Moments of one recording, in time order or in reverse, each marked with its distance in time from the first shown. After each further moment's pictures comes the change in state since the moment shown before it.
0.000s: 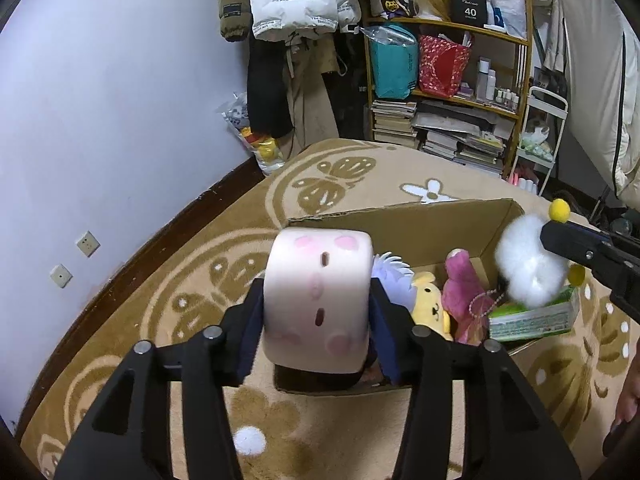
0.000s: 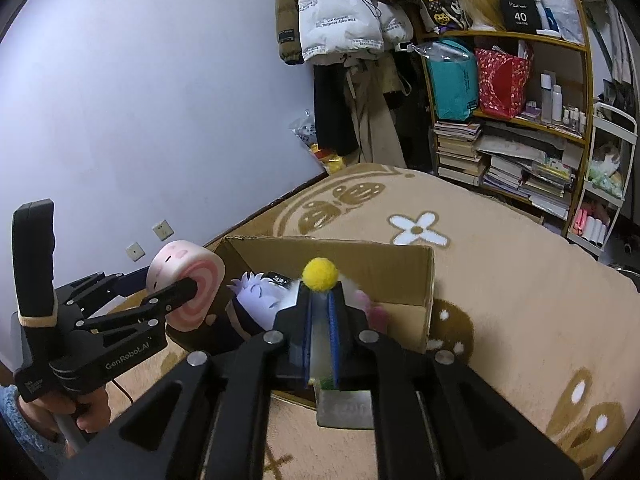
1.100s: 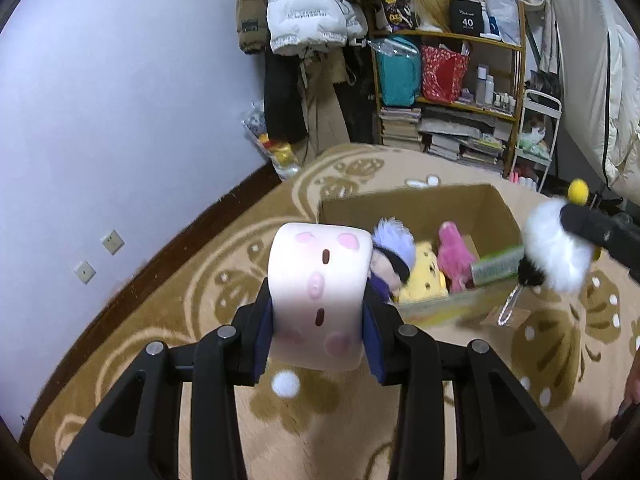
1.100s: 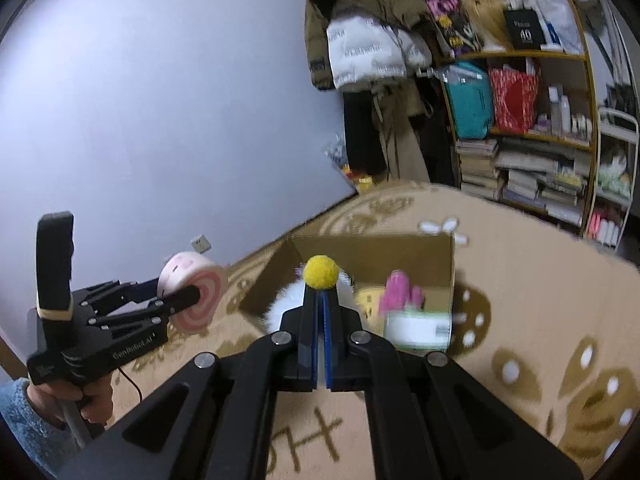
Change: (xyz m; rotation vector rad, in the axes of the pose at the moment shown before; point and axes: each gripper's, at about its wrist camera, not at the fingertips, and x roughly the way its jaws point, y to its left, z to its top) left arm -0.084 0.020 -0.027 0.015 -0.028 0.037; right arm -0.074 0.031 -0.038 0.008 -0.083 0.105
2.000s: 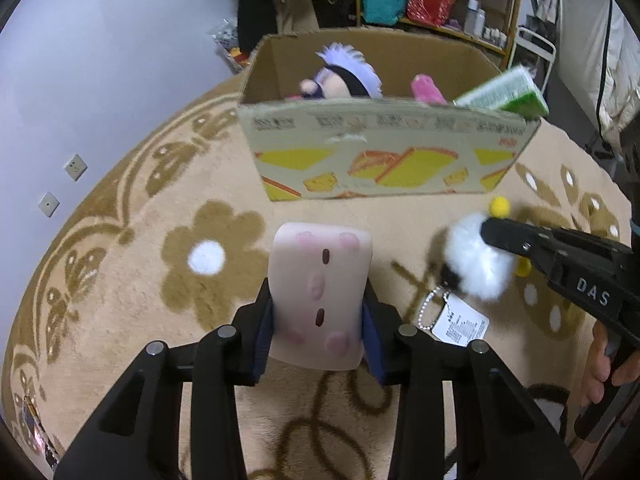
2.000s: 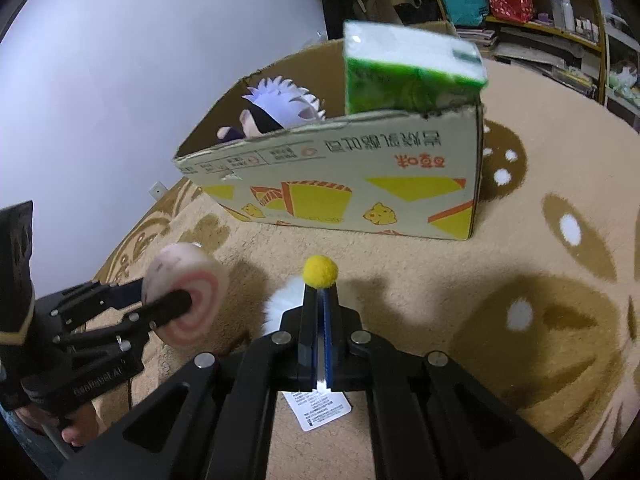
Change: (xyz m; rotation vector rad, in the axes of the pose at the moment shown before) left arm 0.048 -0.037 -0.116 -0.041 0.262 -0.101; right arm 0.081 -0.035 -0.110 0.093 0.315 0.010
